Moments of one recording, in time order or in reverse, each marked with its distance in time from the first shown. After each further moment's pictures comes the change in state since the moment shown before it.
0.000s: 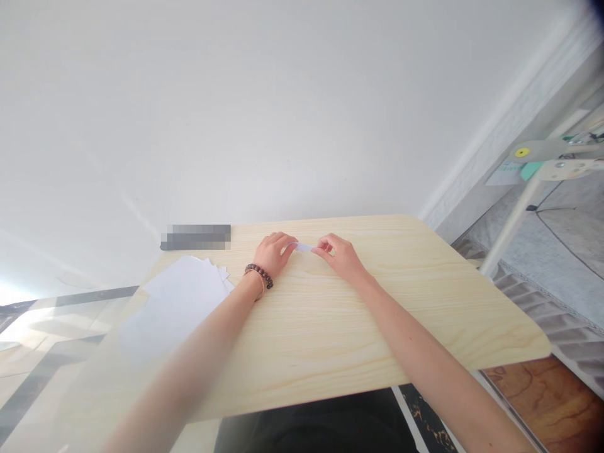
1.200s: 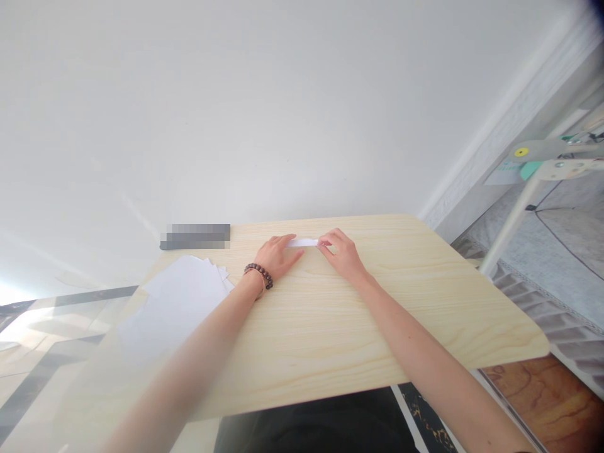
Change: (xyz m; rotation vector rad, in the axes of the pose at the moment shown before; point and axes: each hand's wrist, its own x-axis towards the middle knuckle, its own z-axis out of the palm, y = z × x) left_hand -0.004 -0.003 0.005 0.029 -0.128 -0.107; right_hand -0.001 0.005 -0.001 -0.018 0.092 -0.061
